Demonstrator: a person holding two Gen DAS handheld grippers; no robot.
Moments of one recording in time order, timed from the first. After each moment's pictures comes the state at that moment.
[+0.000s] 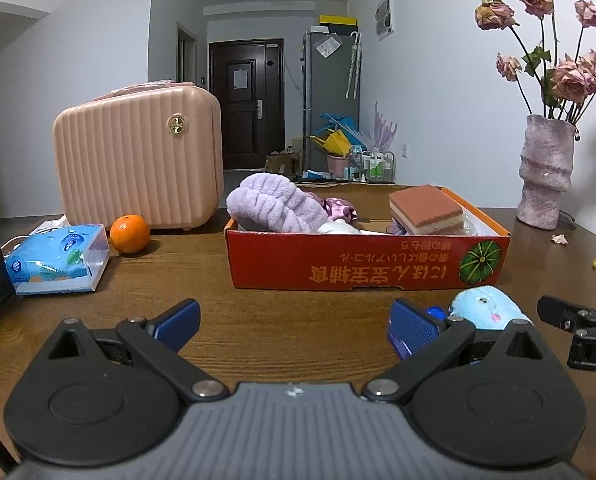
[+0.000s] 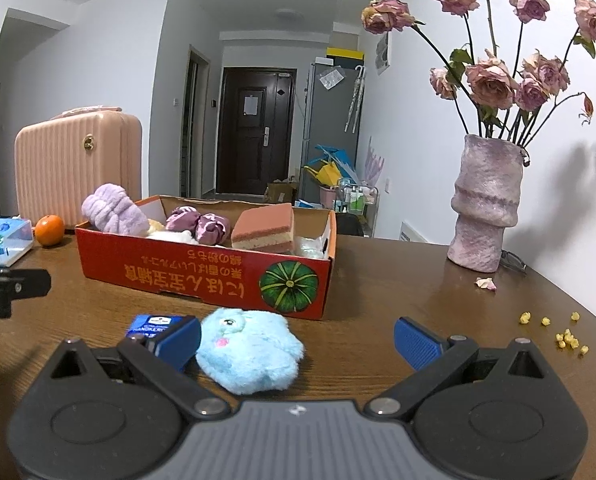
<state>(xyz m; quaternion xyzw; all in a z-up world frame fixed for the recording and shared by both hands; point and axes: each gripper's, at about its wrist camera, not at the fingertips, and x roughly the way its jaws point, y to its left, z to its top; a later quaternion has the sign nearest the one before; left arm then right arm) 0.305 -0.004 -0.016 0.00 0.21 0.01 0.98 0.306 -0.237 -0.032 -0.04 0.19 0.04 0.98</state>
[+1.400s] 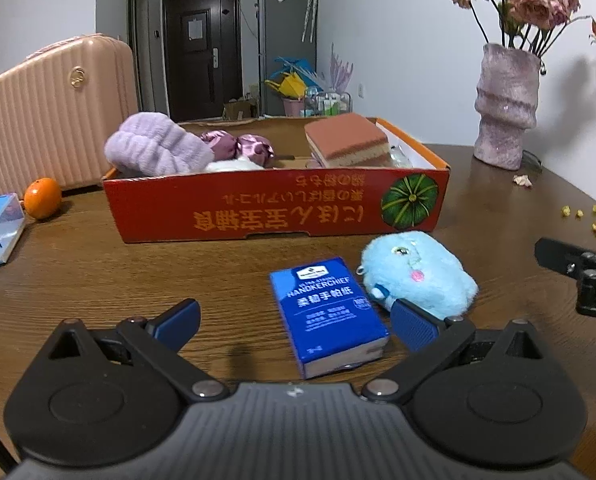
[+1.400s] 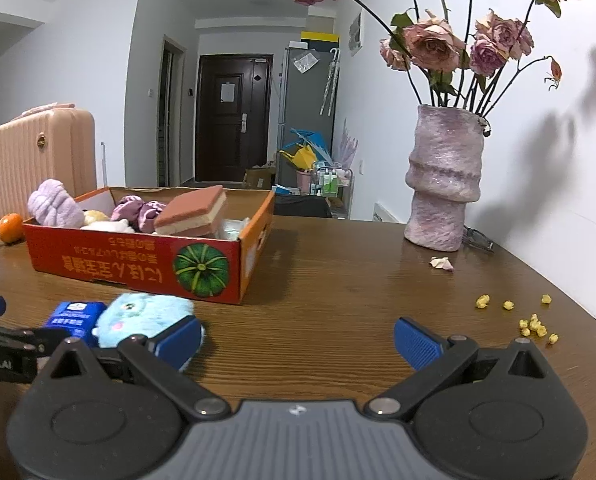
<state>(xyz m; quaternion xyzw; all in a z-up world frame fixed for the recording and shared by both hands) 0.349 -0.085 -0.048 0.02 0.30 -0.04 0.95 0.326 -0.309 -0.039 -0.03 0.21 0.01 0.98</state>
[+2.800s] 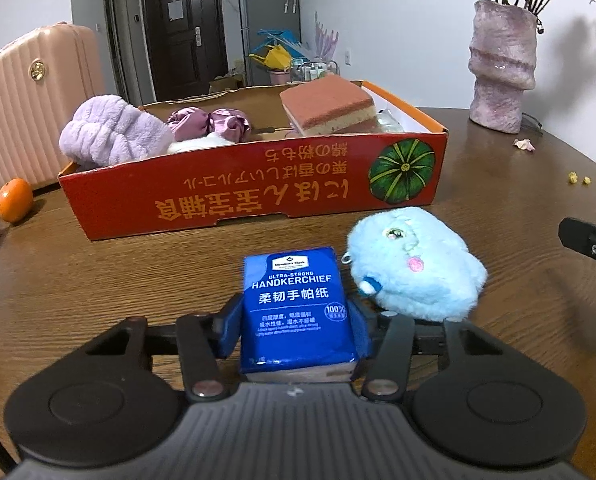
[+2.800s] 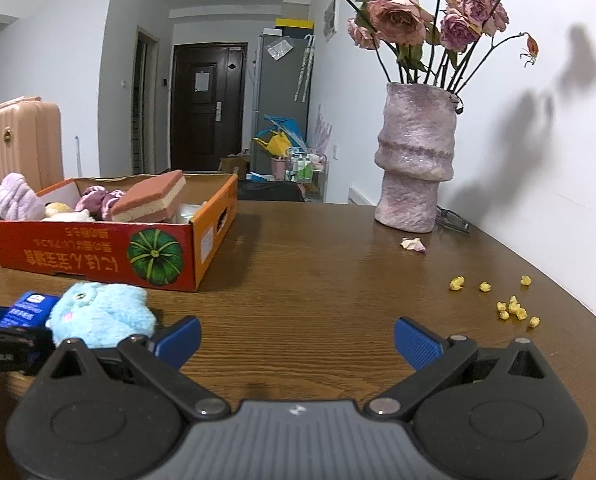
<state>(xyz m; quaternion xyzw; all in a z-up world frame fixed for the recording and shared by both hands) 0.380 -0.102 -0.063 0.05 0.34 -0.05 0.94 0.340 -0.329 -0.051 -0.02 0.23 -0.03 0.97</state>
